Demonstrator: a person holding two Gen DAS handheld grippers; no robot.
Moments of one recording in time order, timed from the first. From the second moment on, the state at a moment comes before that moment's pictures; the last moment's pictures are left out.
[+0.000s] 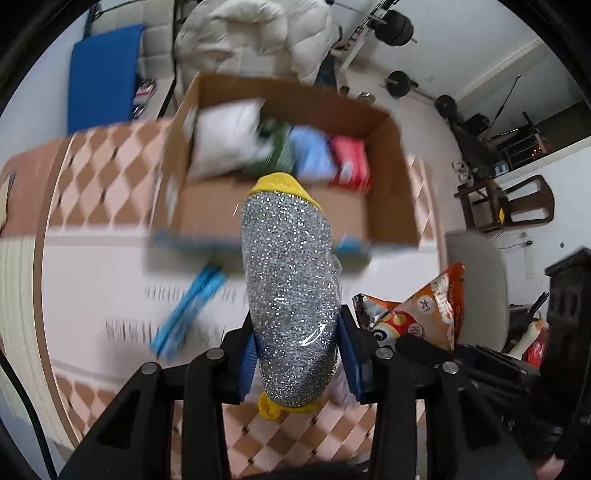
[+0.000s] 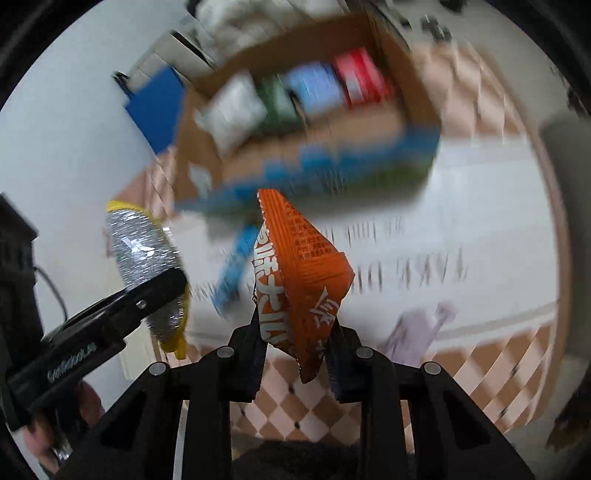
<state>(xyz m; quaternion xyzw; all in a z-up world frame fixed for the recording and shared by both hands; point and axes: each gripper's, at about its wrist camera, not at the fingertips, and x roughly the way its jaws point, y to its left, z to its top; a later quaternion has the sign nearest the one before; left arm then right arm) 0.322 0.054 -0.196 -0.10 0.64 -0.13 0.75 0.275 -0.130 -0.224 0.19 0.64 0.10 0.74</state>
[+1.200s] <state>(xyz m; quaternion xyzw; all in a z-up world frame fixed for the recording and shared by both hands) 0.486 -0.020 -0.261 -0.02 0.69 -0.10 0.72 0.464 -0.163 -0.310 0.05 0.71 0.01 0.70</state>
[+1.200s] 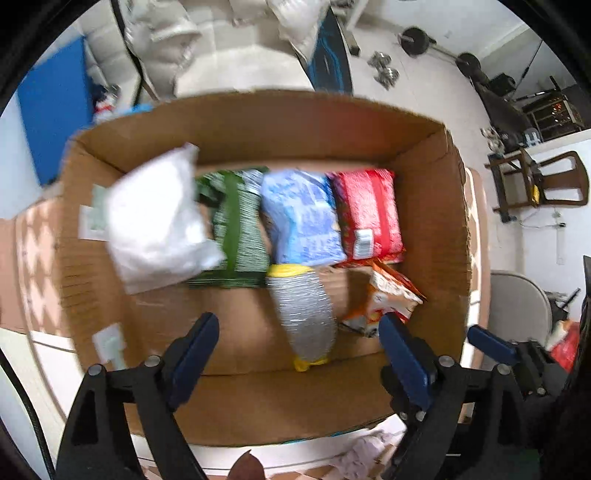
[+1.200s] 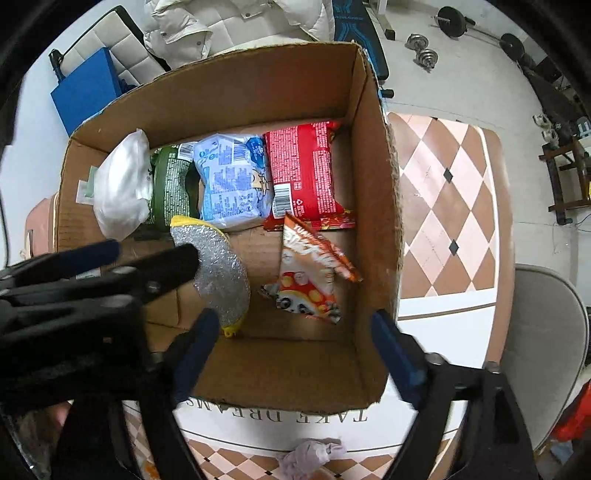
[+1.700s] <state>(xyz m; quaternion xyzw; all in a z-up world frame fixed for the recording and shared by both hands) 0.423 0.019 -0.210 0.00 0.61 -0.06 0.79 0.417 -0.145 -0.245 0.03 0.65 -0.01 0.76</state>
